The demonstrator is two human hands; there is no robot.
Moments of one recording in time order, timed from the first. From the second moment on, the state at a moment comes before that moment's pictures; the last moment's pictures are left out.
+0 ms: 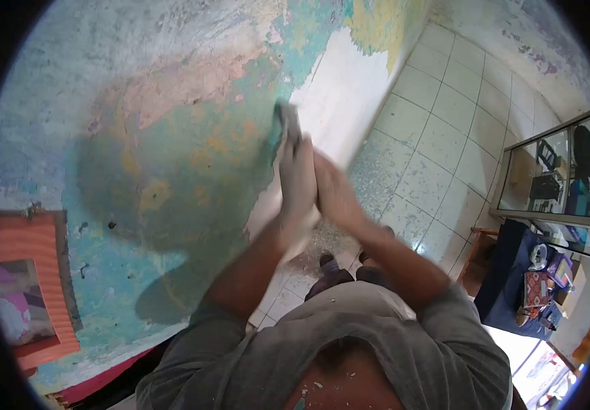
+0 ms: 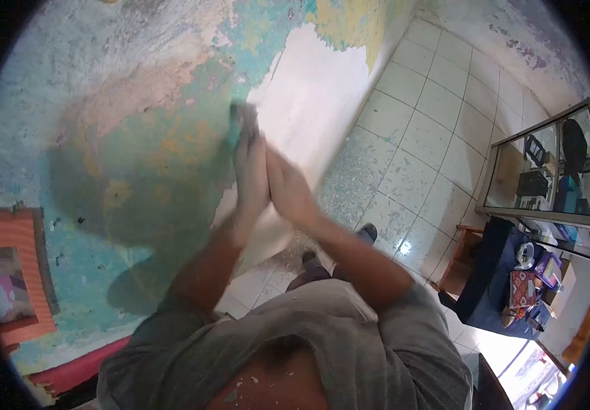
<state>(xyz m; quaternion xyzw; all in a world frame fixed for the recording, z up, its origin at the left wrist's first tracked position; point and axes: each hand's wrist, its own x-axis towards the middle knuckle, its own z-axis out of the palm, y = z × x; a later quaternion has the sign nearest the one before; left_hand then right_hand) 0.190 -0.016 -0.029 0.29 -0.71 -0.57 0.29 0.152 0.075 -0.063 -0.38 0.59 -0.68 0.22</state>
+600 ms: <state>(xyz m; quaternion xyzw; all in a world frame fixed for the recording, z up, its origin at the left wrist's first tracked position) 0.158 -0.011 -0.009 0.33 -0.67 -0.61 0.27 0.119 0.078 -0.050 -0.38 0.62 -0.65 0.20</state>
